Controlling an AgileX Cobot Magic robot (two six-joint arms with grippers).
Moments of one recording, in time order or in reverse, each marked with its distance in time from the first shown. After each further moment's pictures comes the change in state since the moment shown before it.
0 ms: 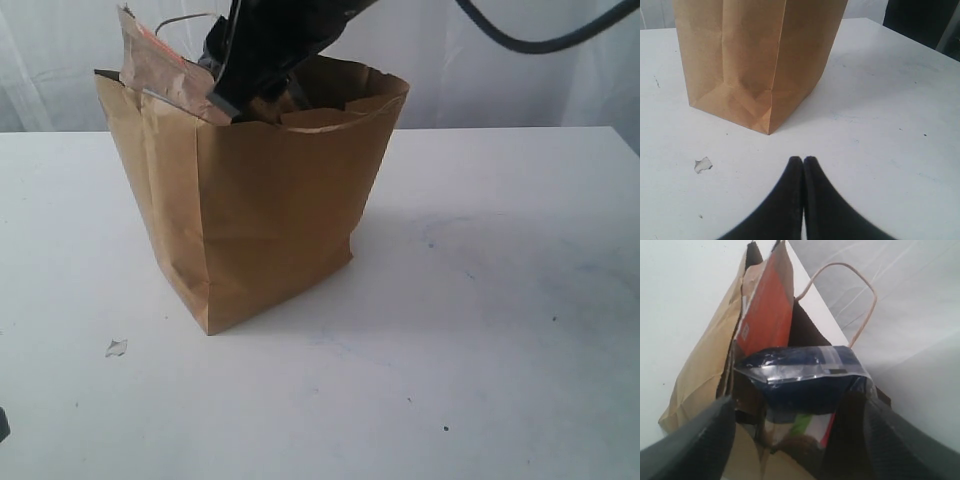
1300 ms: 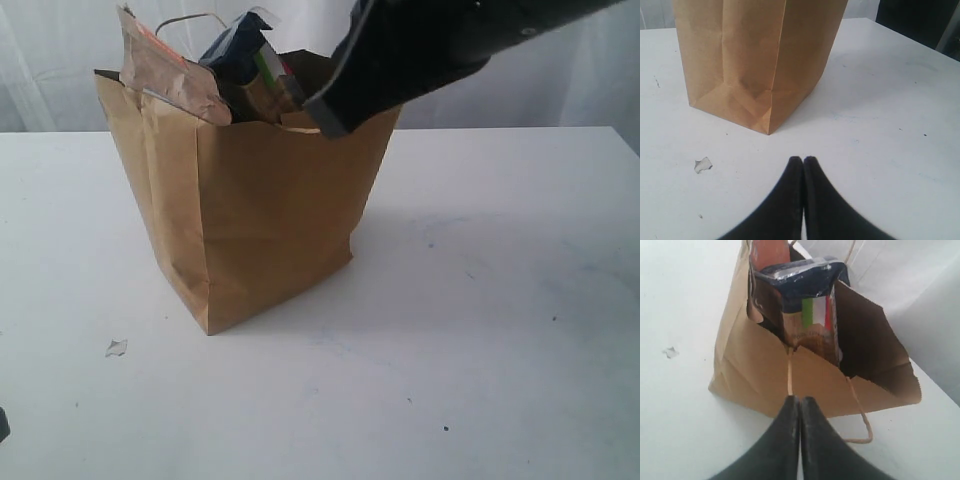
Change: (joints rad) left arm 0.000 0.000 0.000 0.000 0.000 0.000; right arm 0.000 -0.359 0.308 0.009 0.035 0.231
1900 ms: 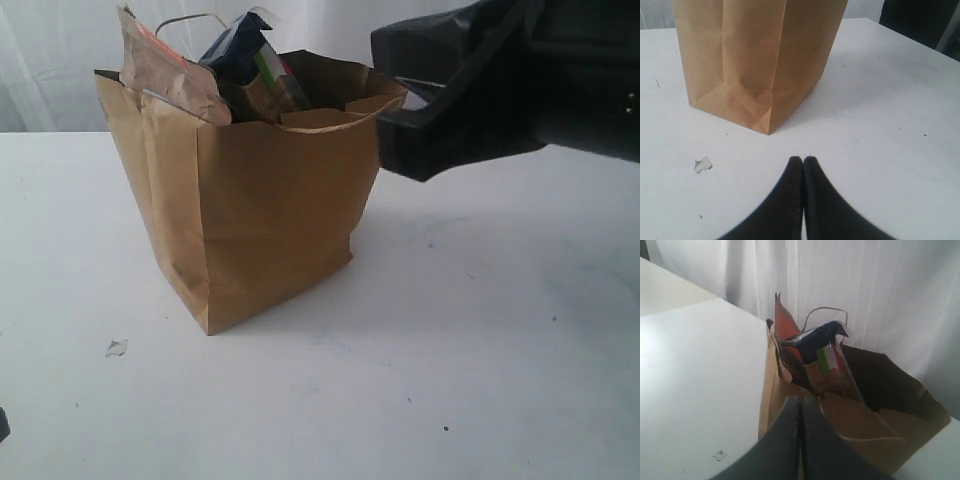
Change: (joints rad) left arm 0.000 0.000 0.000 0.000 0.000 0.000; right arm 0.000 -0.321 0.466 -0.002 -0.588 0.273
